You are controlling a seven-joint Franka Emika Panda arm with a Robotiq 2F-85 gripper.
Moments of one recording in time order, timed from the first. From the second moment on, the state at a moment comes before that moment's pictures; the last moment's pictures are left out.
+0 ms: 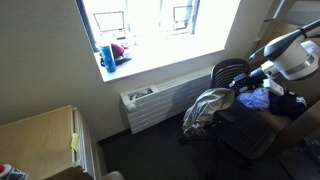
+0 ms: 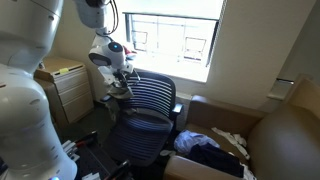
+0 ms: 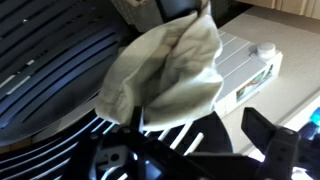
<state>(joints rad) 0.06 0.51 0.64 -2.19 1.34 3.24 -0.70</state>
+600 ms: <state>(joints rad) 0.12 0.65 0.55 -2.15 1.32 3.30 -0.70</state>
